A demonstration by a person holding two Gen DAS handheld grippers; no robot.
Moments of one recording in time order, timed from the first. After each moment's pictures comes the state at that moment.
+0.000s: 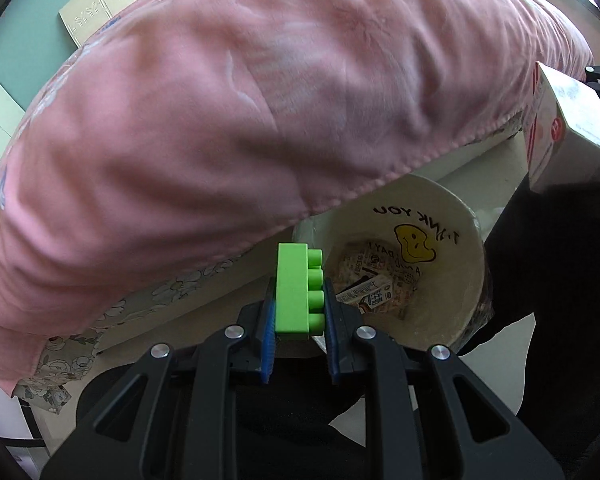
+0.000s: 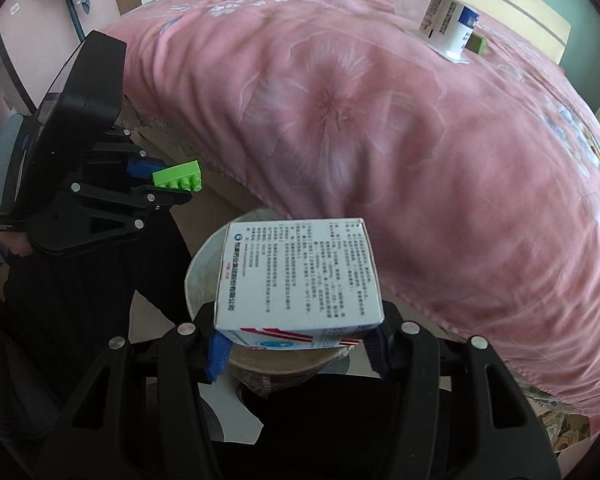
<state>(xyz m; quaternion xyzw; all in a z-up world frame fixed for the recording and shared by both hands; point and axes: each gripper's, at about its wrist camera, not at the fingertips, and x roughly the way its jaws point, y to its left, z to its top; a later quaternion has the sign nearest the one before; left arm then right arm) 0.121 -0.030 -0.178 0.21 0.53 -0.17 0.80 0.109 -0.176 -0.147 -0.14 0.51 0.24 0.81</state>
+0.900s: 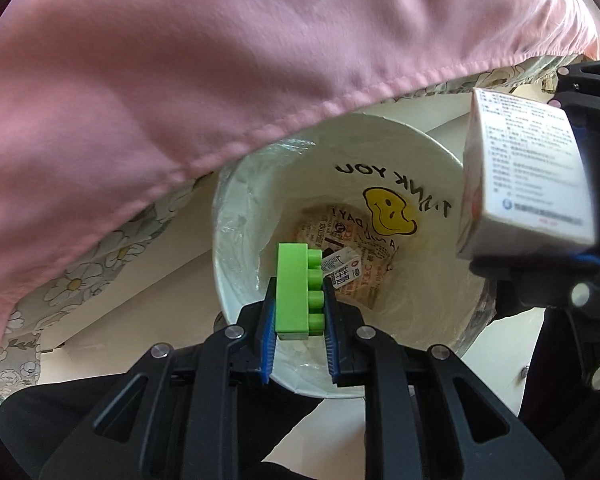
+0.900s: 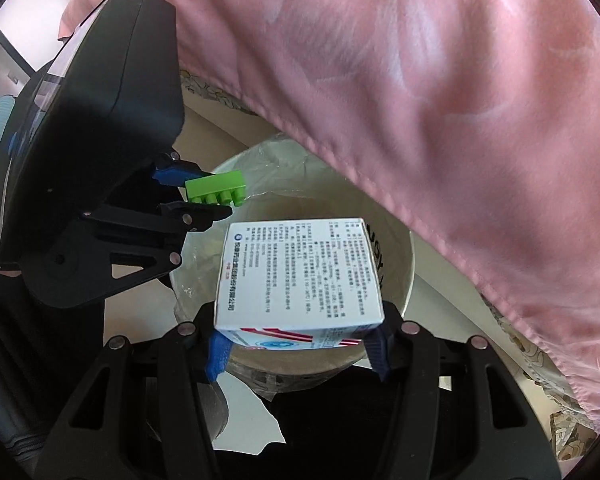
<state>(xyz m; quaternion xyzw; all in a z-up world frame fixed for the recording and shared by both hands) 0.138 -0.062 -0.260 0.19 0.60 -0.20 0.75 0.141 -0.149 -0.243 -0.16 0.59 0.26 0.74</state>
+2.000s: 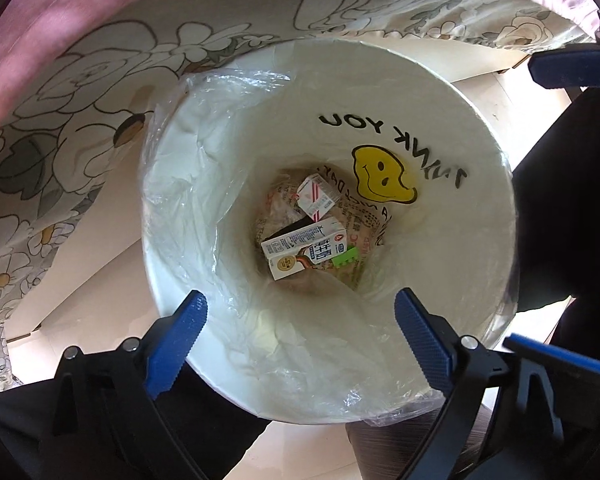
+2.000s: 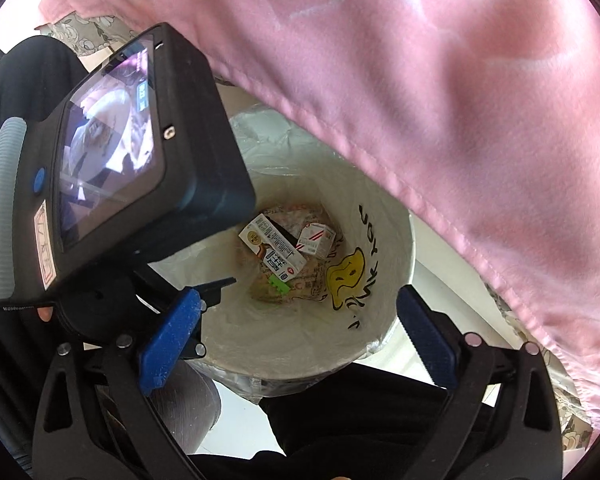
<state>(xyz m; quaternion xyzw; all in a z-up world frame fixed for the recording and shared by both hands) 0.145 -0.079 -0.324 0.18 0.67 -0.21 0.69 0.152 -0.129 -0.272 -0.17 0.62 0.24 0.73</state>
